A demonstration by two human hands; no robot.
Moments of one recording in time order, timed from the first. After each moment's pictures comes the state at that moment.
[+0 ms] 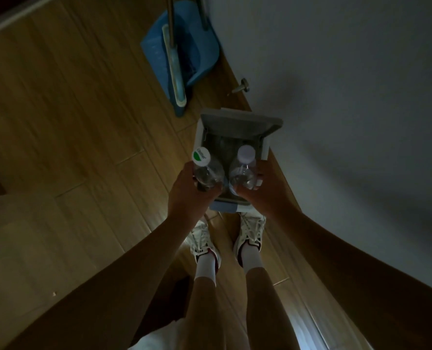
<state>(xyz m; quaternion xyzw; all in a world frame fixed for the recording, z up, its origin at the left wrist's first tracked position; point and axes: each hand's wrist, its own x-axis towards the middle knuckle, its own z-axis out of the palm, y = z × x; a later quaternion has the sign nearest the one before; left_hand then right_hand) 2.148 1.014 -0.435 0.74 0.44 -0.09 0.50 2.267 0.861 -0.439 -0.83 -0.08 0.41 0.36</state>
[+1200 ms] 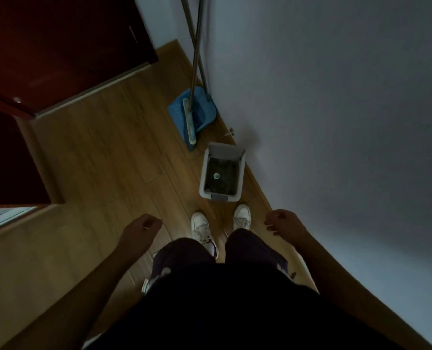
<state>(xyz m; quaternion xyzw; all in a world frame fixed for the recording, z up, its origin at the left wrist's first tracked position) 1.967 1.055 -0.132 0.73 0.48 -0.20 0.44 2.202 0.746 -0.145 -0.81 0.07 0.49 0.31</state>
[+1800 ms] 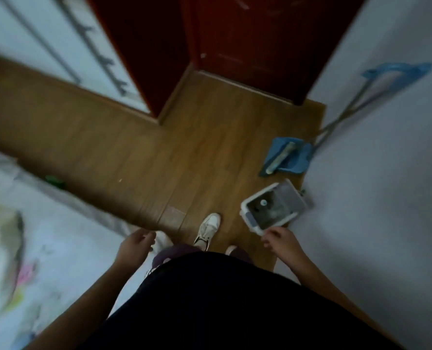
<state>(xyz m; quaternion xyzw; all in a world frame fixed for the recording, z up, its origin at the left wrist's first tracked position) 1.816 0.832 -0.064 0.40 0.78 0.08 0.48 2.204 0.815 -0.085 -0.76 -0.32 0.56 0.09</state>
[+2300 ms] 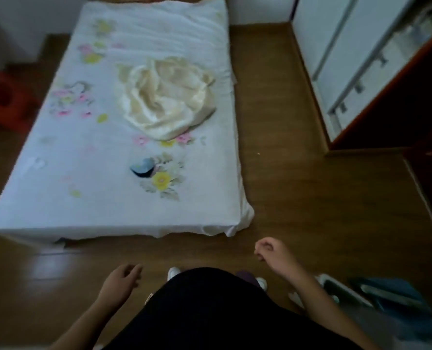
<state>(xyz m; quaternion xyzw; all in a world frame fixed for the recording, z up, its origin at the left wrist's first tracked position) 1.816 0.396 -0.061 -0.08 0.89 0.28 0.36 1.967 0.774 -0.049 -0.42 -0.70 0.54 -0.21</state>
